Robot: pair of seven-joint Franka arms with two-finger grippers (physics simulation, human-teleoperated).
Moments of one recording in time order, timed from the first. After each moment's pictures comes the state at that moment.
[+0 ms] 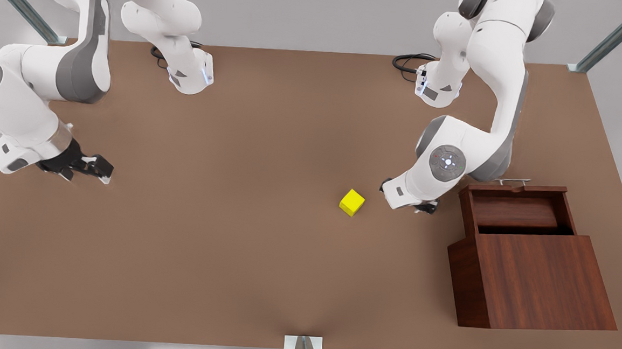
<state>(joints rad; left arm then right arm) -0.30 0.41 -0.16 -1.50 0.03 1.82 0.00 0.07 0.14 -0.07 -1.50 0.00 1.72 0.02</state>
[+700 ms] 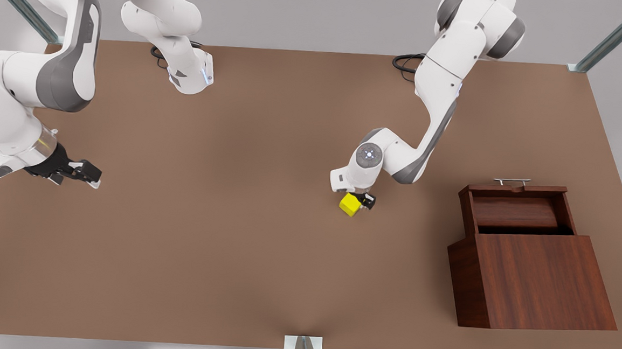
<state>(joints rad) -0.47 0.53 -0.16 -1.88 0.14 2.42 -0.07 0.03 0.19 -0.08 -1.45 0.02 1.72 0.01</state>
